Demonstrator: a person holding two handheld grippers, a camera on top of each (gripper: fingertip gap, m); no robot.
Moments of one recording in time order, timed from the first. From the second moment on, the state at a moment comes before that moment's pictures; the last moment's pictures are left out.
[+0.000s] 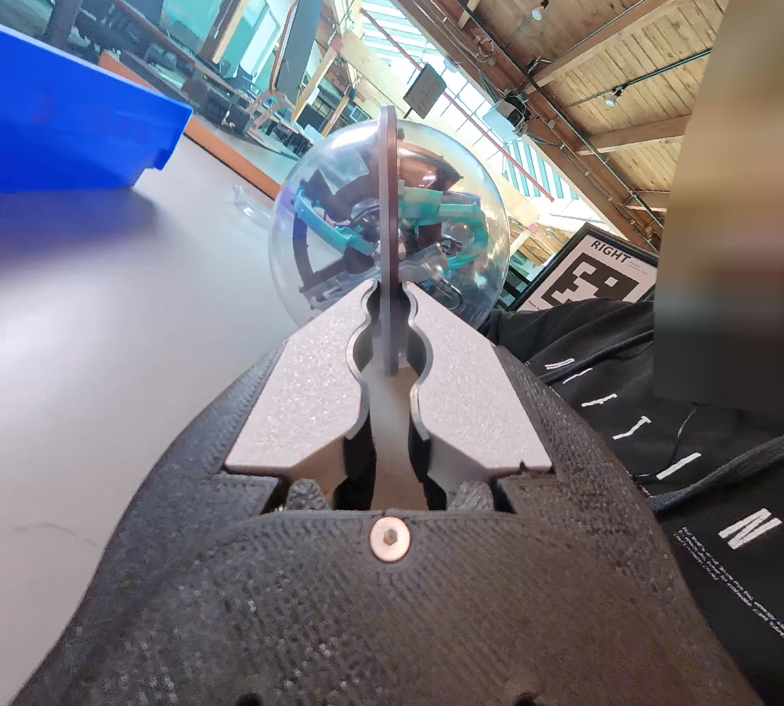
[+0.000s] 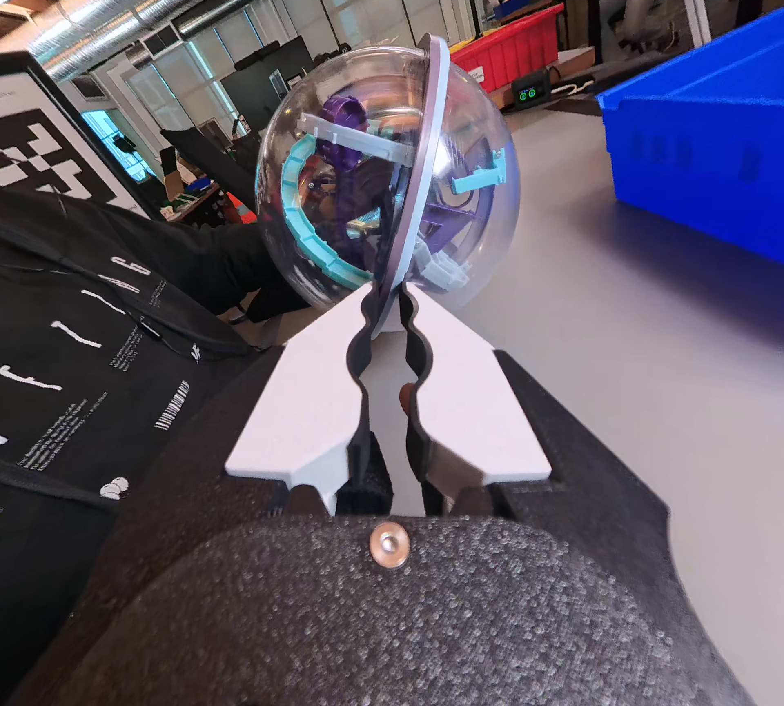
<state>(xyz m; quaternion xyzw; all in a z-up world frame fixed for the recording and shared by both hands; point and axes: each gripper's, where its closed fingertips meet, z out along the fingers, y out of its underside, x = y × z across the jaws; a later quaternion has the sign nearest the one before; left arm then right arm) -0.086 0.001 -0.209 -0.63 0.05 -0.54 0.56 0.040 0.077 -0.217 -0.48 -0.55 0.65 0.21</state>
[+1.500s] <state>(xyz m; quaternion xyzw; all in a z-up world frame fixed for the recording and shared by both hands) -0.088 -0.019 -0.008 -0.49 0.28 -0.35 0.75 0.023 0.080 -0.039 -0.26 -0.68 0.53 0.44</state>
